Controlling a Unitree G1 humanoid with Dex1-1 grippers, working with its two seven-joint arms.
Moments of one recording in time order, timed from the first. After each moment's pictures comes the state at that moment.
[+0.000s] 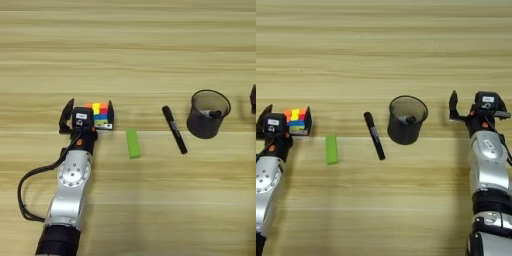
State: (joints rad) left arm -0.04 0.01 -0.01 0.17 0.07 -0.20 0.03; right arm -0.34 -0.33 -0.28 0.54 0.12 -0.19 0.08
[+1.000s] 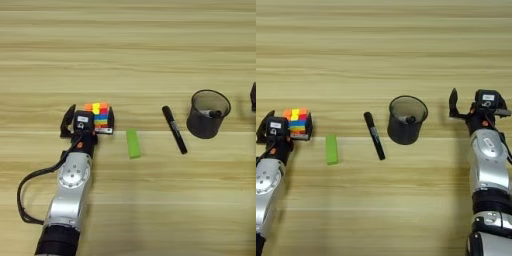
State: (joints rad) left arm -0.04 0.01 0.00 0.20 0.07 -0.16 0.02; right arm -0.34 -0.33 -0.28 0.52 0.12 -0.19 0.08
